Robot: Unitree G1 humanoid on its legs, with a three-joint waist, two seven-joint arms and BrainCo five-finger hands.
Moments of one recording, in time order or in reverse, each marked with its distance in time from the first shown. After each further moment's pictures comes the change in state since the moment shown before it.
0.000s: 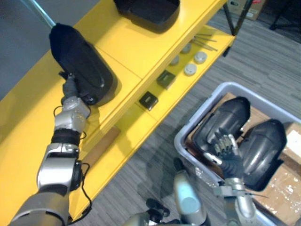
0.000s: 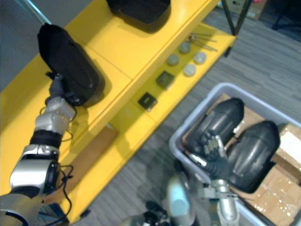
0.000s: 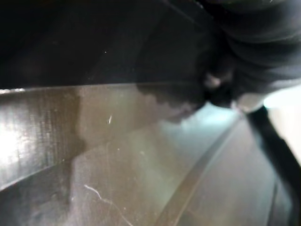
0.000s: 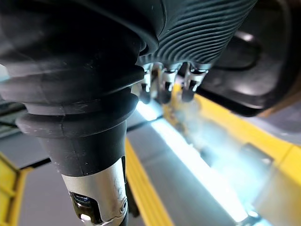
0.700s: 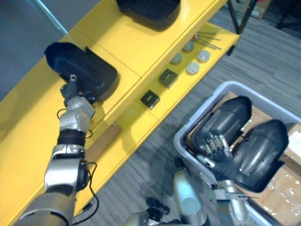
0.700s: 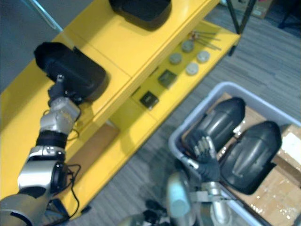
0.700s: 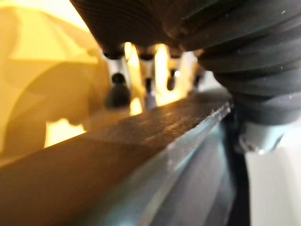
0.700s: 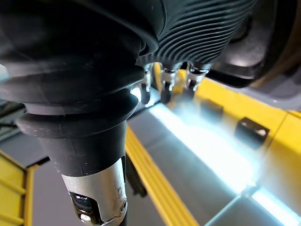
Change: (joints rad) left arm 0.000 -0.063 0.132 -0.048 0.133 0.066 0.276; right arm 0.056 -0.003 0.108 -0.008 0.029 -0.014 -0.020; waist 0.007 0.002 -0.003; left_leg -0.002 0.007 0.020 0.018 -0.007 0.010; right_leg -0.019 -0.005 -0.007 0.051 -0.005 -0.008
